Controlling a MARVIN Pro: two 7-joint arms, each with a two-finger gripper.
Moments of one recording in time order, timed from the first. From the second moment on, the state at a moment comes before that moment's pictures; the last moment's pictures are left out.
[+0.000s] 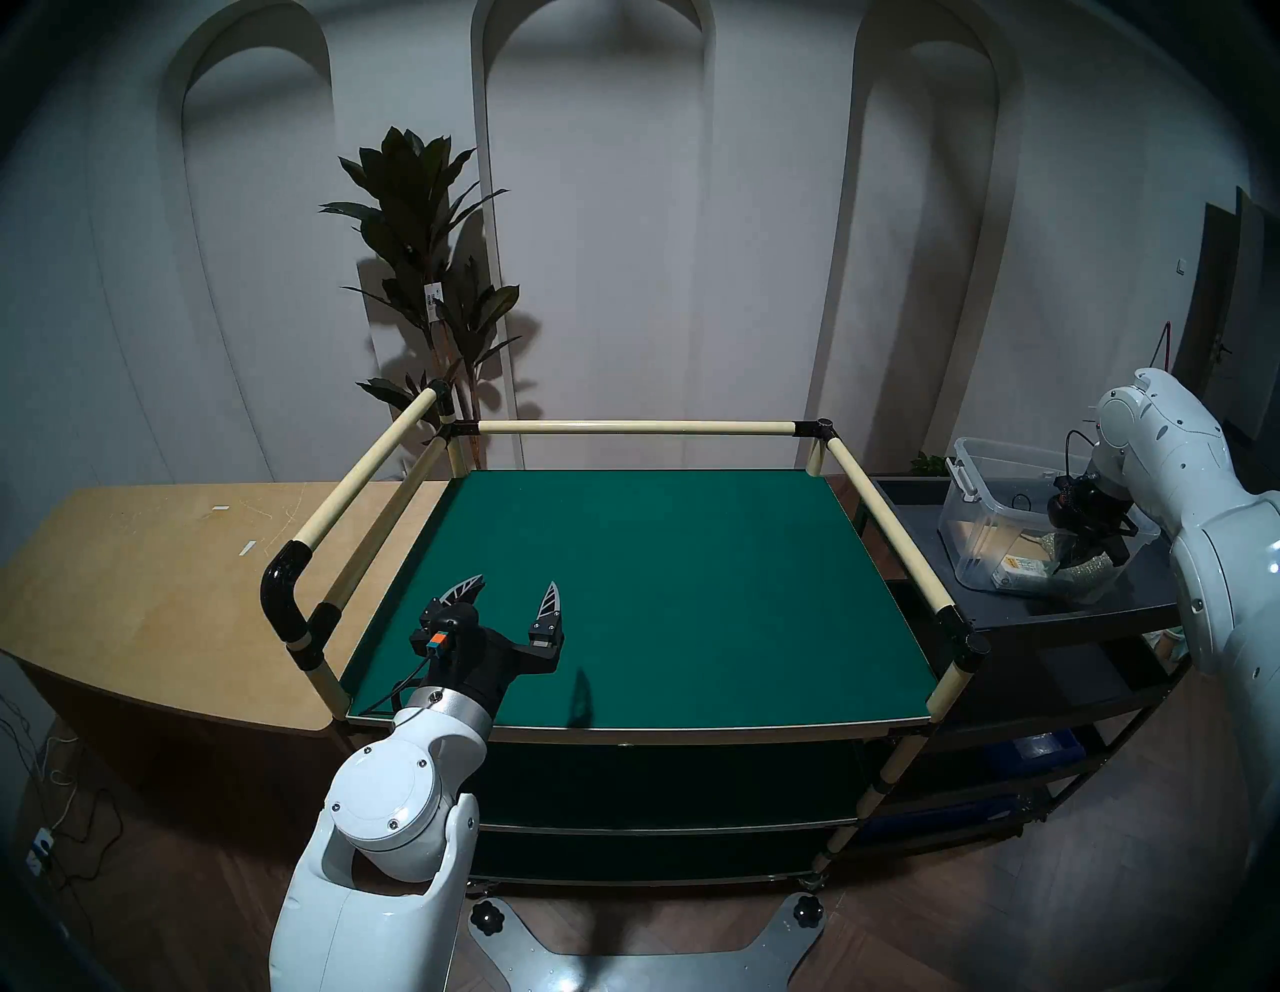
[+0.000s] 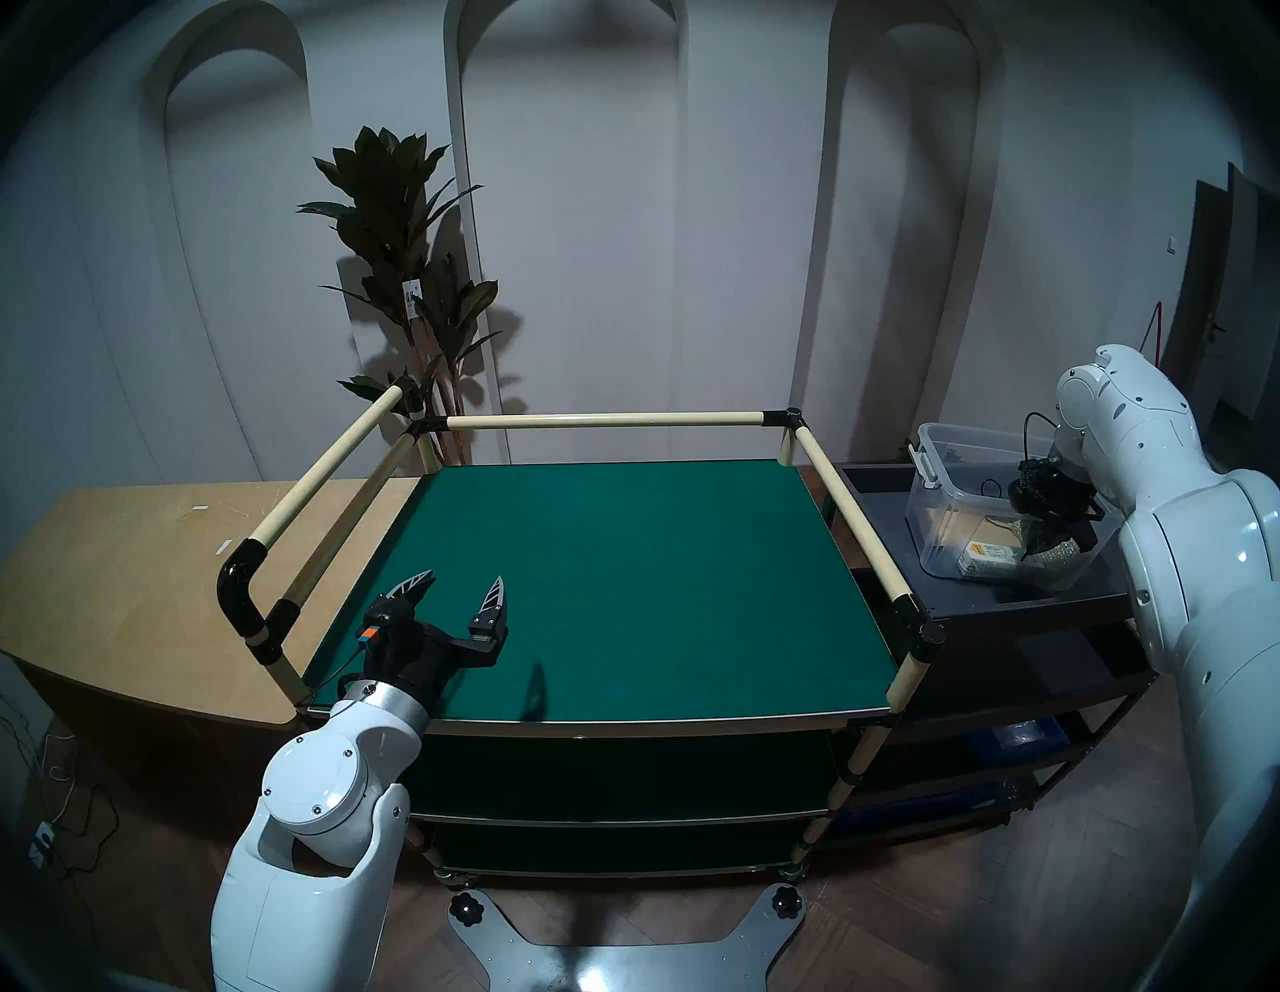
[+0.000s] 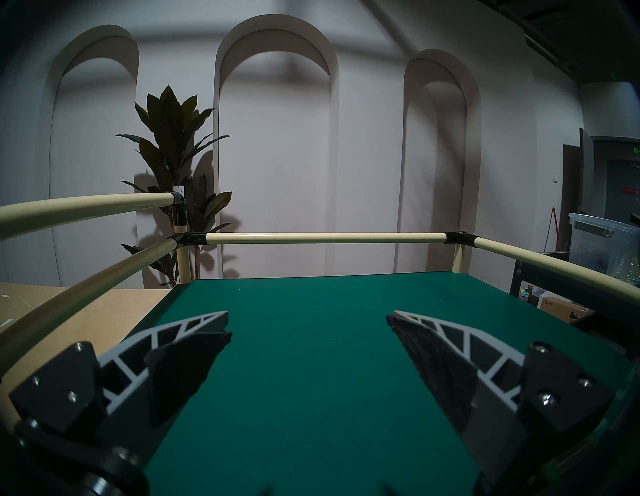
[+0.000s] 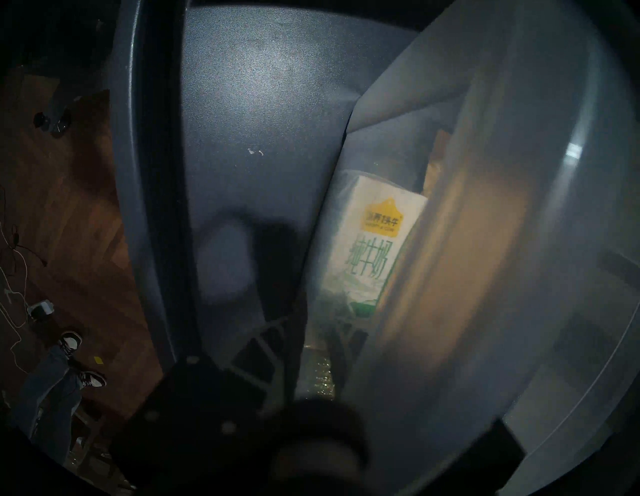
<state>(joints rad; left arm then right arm) 1.95 -1.49 -1.53 -2.03 -0.08 0.09 -0.08 -0.24 -0.87 1.00 -0.28 -1.04 -0.54 1.30</state>
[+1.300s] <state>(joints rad) 1.95 -1.49 -1.53 -2.03 -0.08 0.09 -0.08 -0.03 -0.91 0.95 -0.25 -1.12 -0.75 1.09</state>
